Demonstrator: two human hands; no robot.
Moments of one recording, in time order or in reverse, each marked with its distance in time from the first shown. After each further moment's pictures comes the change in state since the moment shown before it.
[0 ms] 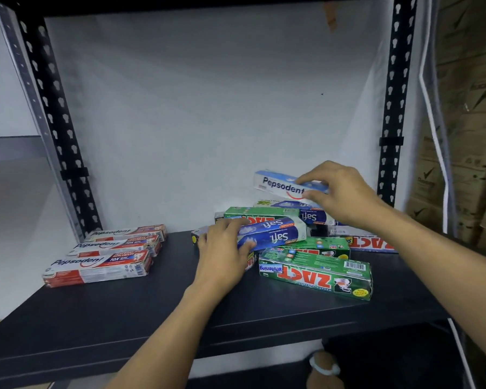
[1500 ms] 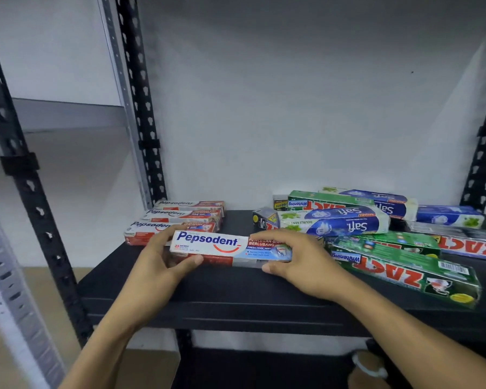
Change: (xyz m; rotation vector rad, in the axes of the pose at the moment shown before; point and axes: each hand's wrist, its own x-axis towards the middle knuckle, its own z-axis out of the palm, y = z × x) left_hand -0.110 -0.121 -0.148 -0.503 0.045 -0.431; right_hand -0.054 -0.148 0.148 0.550 -0.377 0.007
